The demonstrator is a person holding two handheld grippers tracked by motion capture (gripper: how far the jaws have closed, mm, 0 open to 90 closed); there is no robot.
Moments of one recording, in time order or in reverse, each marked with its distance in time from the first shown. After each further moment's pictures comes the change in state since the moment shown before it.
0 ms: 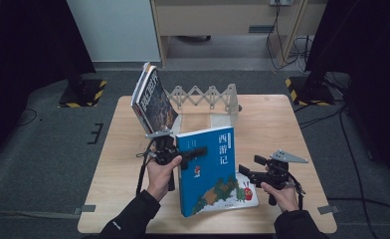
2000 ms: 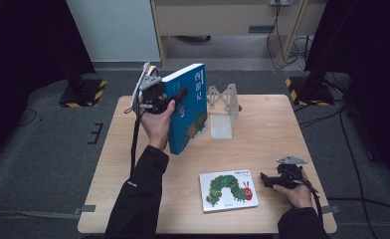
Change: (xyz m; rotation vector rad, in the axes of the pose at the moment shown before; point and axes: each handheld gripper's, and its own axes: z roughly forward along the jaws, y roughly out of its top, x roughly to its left) left arm 0.014 0.126 0.009 -0.254 0.455 0.213; right arm -0.075 -0.043 0.003 0.309 -0.412 -0.124
